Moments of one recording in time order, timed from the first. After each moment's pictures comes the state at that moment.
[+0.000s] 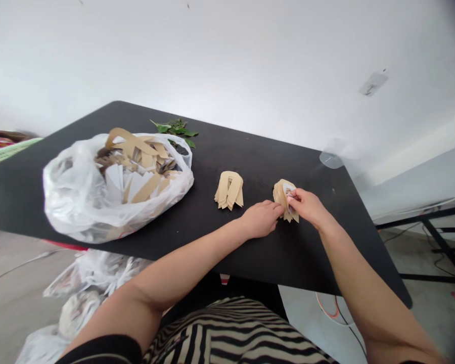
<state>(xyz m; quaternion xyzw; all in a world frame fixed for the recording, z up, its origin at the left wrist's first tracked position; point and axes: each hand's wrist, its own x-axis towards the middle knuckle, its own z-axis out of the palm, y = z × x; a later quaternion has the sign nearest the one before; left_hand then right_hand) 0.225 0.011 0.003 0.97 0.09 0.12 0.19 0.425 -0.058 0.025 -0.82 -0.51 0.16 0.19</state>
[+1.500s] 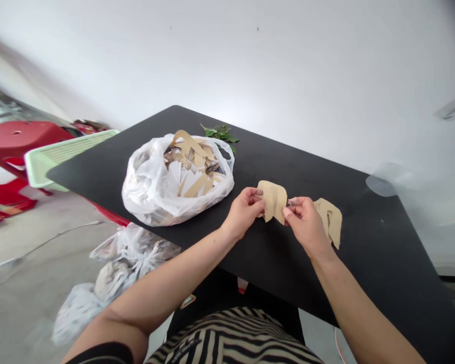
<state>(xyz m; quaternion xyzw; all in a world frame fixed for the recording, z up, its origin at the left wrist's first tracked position) 0.113 0.042 0.019 0.46 0.35 0.44 0.69 0.284 -0.025 0.028 -0.69 -0.49 0.29 0.46</state>
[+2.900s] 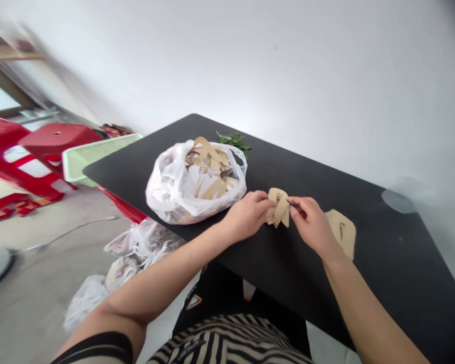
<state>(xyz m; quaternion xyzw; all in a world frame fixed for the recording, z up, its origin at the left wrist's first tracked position) 0.057 0.053 0.046 0.90 0.31 0.26 0.15 0.277 -0.010 0.057 -0.64 -0.69 0.08 0.33</state>
